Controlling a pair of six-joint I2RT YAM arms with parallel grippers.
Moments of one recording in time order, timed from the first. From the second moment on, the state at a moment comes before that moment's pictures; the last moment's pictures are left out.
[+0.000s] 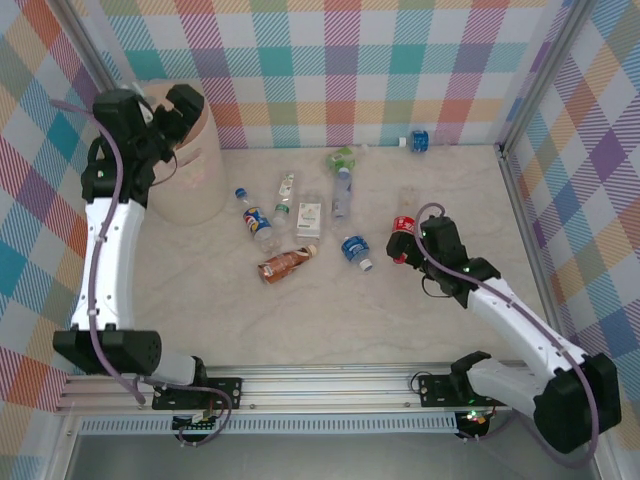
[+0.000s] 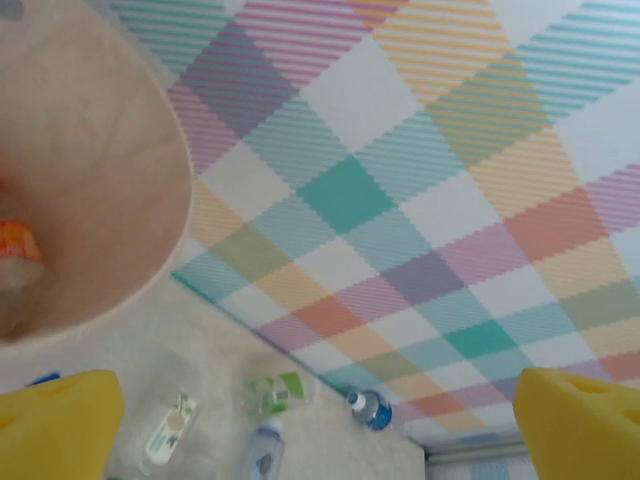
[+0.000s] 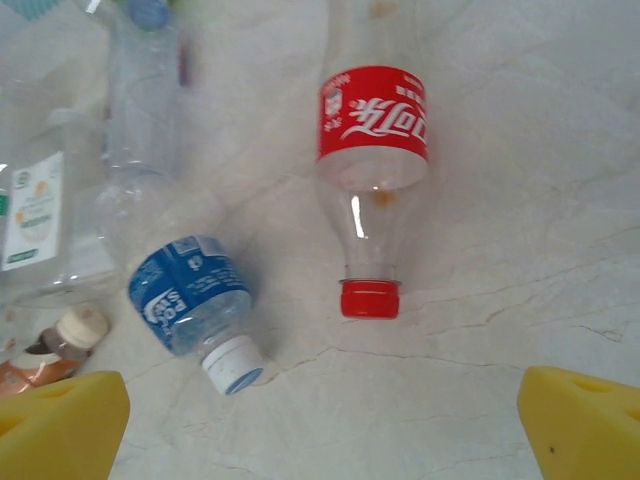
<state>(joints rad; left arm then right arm) 0.01 1.42 1.76 -0.63 0.18 -0.85 0.41 1.07 0.75 -0.48 0.12 0.70</state>
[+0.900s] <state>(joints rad) 0.00 1.06 1.25 -0.82 0.12 -0.68 0.22 1.70 1.12 -0.50 -0.04 0.51</state>
